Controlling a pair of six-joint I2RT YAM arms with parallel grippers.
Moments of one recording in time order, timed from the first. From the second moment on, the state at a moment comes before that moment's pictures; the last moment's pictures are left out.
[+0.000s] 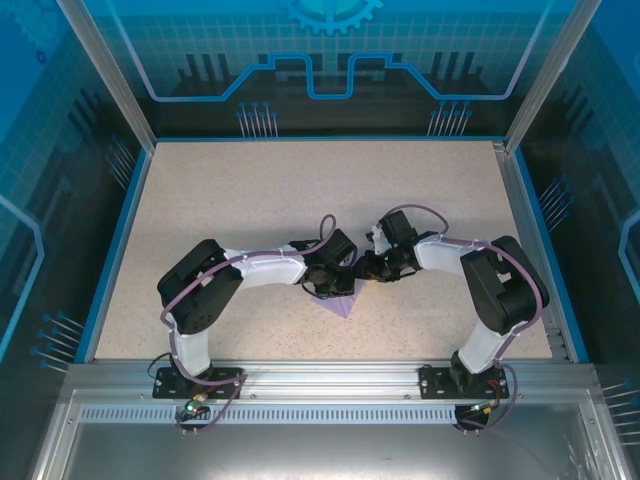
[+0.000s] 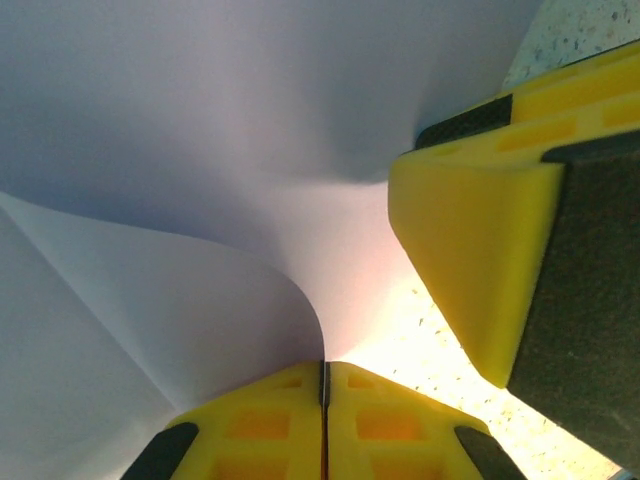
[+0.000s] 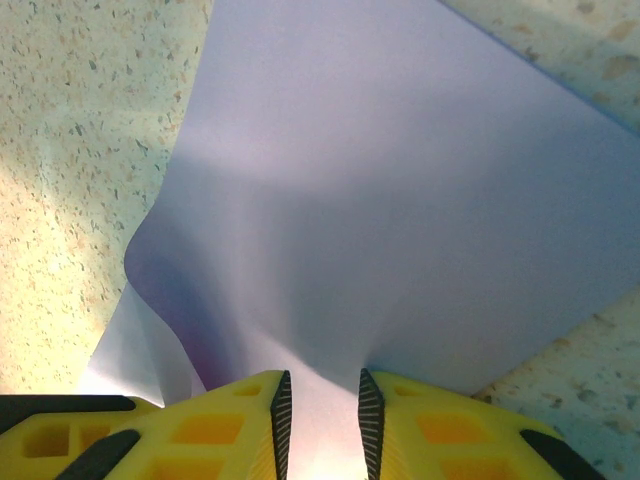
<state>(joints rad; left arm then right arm) -0.83 1.87 1.11 -0.37 0.24 -0.90 0.43 1.71 0.83 -0.30 -0.49 0.47</state>
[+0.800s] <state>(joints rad) -0.83 1.90 1.11 -0.36 0.24 -0.89 0.43 1.71 0.83 -0.30 -0.49 0.47</state>
